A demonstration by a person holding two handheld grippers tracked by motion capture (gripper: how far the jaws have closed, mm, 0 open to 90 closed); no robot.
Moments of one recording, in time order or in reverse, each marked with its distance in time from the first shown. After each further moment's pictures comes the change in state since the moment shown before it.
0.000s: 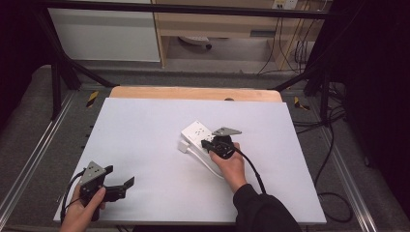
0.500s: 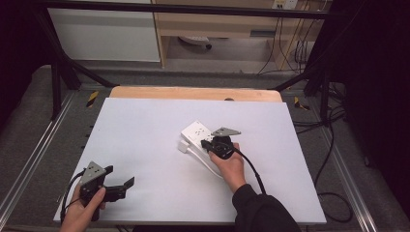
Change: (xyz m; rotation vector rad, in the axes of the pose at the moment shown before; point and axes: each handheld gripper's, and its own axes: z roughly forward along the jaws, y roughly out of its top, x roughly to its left) left arm 0.000 0.000 0.000 -0.001 0.001 0.000; right arm 0.002 0.000 0.001 -0.001 -0.009 -0.011
